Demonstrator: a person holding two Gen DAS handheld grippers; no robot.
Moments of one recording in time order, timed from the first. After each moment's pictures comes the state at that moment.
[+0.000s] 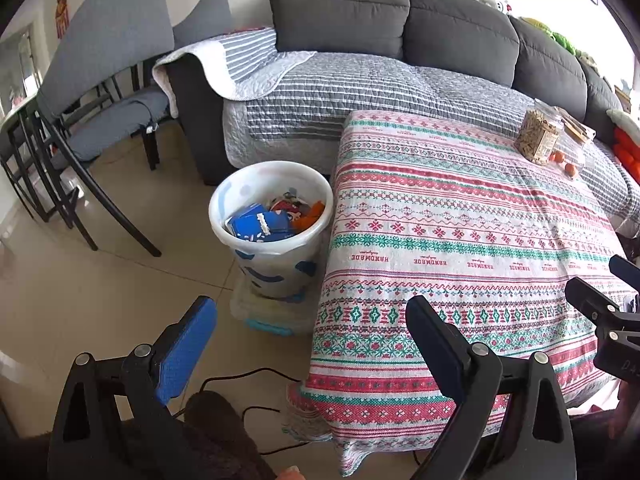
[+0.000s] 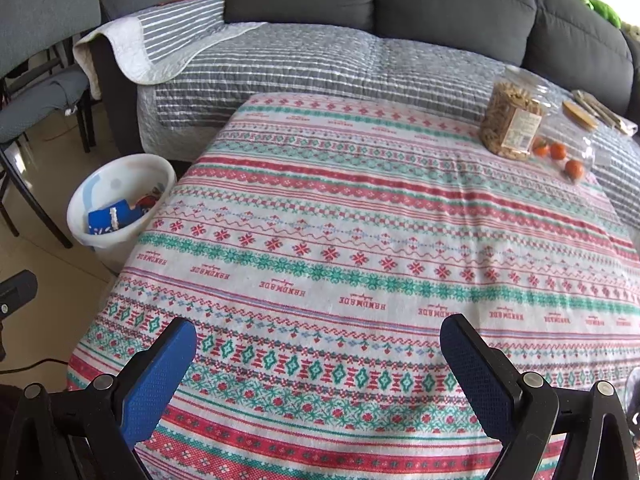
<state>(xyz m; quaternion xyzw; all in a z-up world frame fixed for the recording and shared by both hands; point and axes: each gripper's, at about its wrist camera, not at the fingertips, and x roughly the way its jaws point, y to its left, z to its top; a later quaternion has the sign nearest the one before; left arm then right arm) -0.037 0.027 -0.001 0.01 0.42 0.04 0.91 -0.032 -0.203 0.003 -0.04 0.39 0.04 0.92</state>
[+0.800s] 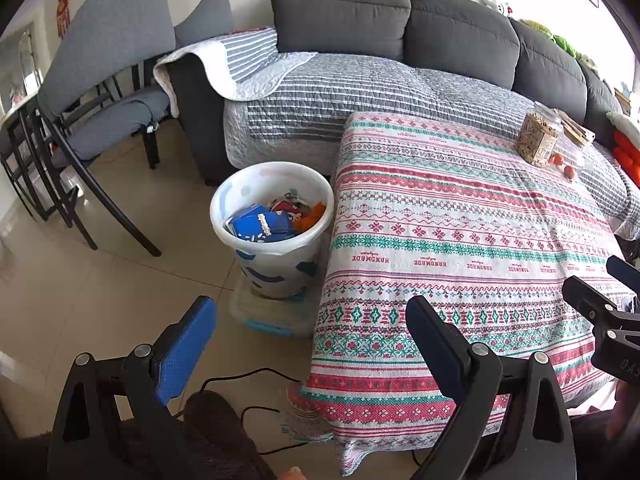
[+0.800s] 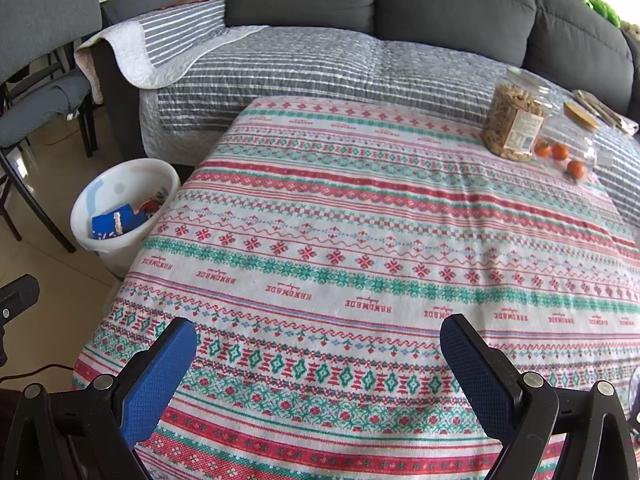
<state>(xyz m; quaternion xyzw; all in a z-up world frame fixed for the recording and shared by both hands) -0.038 0.026 0.000 0.00 0.41 0.04 0.91 -0.031 -0.200 0.004 -0.03 0.39 0.05 0.92</state>
